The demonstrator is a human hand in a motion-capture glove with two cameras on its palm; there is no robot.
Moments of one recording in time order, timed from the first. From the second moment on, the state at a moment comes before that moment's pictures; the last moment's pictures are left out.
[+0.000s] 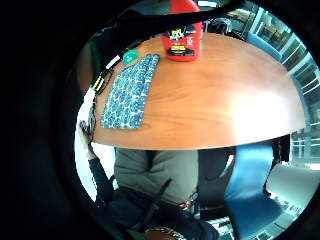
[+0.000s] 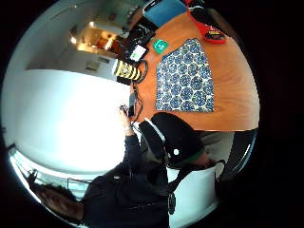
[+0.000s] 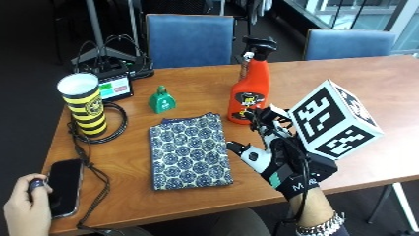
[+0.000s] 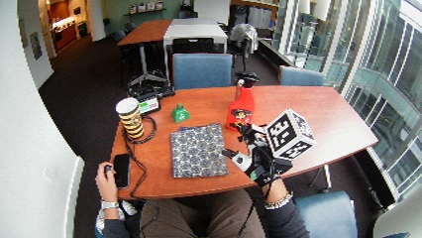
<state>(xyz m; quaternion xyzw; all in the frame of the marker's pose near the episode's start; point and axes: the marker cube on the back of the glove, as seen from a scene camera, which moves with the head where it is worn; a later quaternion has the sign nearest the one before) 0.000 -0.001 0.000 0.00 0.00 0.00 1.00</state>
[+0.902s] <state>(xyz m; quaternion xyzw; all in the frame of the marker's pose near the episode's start) 0.019 -0.072 -0.017 0.16 -0.09 0.07 0.98</state>
